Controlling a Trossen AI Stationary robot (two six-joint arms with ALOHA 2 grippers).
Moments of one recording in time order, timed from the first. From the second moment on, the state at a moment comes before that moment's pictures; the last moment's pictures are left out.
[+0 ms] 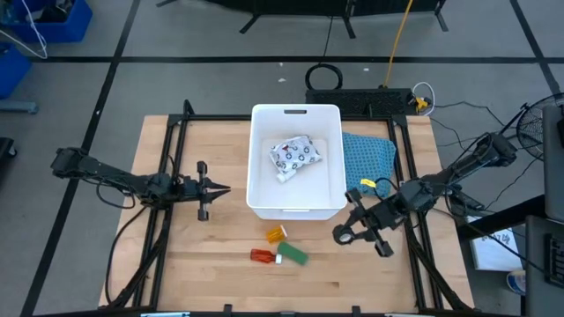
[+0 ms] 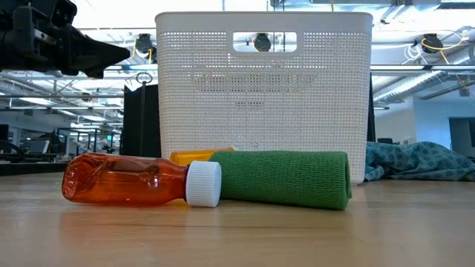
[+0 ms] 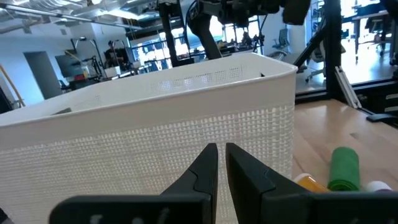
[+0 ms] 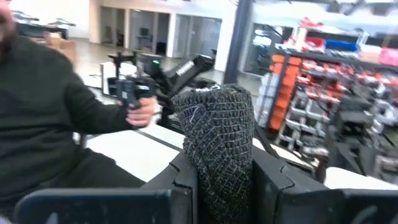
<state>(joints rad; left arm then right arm) -0.23 0.56 0.02 0.60 -0.29 0.20 0.47 0.98 0.66 0.36 -0.02 -0.12</state>
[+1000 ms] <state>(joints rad) -0.23 0.56 0.02 0.65 -0.29 0.23 -0.22 1.48 1.55 -0.58 -0.42 -0.16</state>
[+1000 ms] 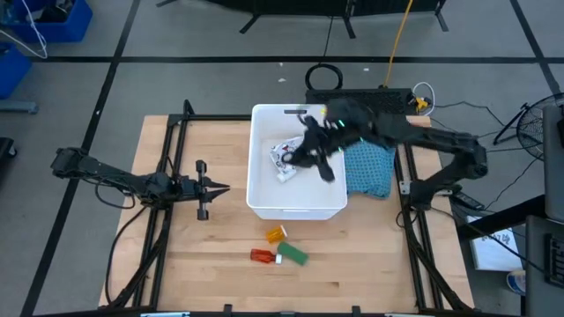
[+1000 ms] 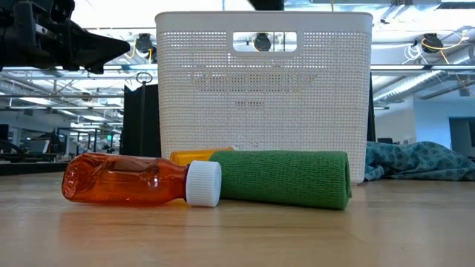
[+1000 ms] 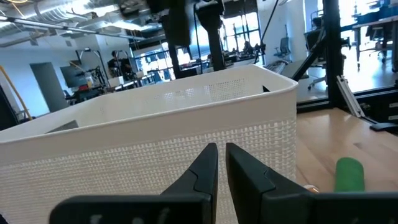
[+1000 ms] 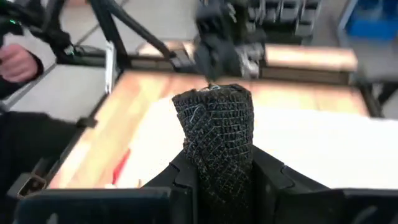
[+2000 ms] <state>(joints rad) -0.23 0.56 0.02 0.61 -0.30 0.34 -0.36 2.02 1.68 -1.07 -0.15 -0.88</state>
